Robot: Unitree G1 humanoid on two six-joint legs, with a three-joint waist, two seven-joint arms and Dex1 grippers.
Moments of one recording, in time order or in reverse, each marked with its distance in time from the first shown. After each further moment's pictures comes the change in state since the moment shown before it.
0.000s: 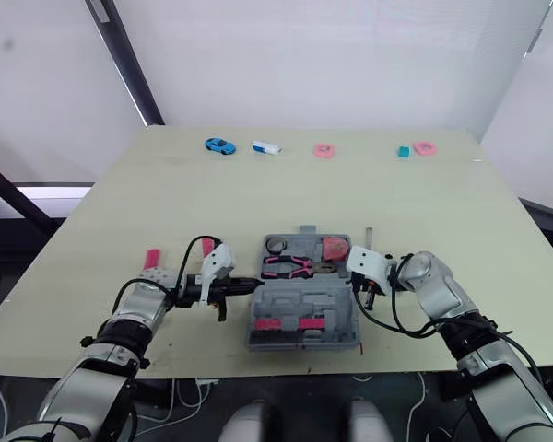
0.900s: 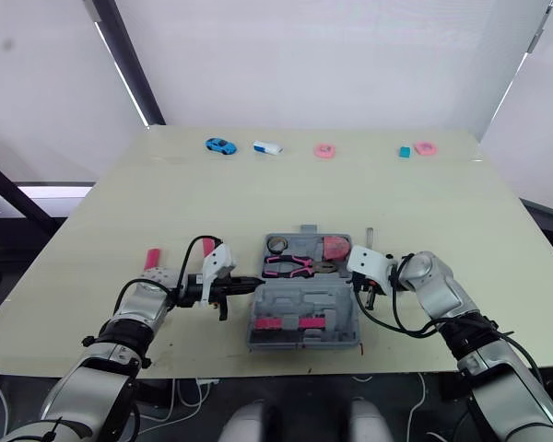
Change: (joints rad) left arm -0.002 -0.007 0.003 0.010 0.000 -0.013 0.005; right arm 0.000 -0.002 -0.004 0.008 0.000 -0.009 0.000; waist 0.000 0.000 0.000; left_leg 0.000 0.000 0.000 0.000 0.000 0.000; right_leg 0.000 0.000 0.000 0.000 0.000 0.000
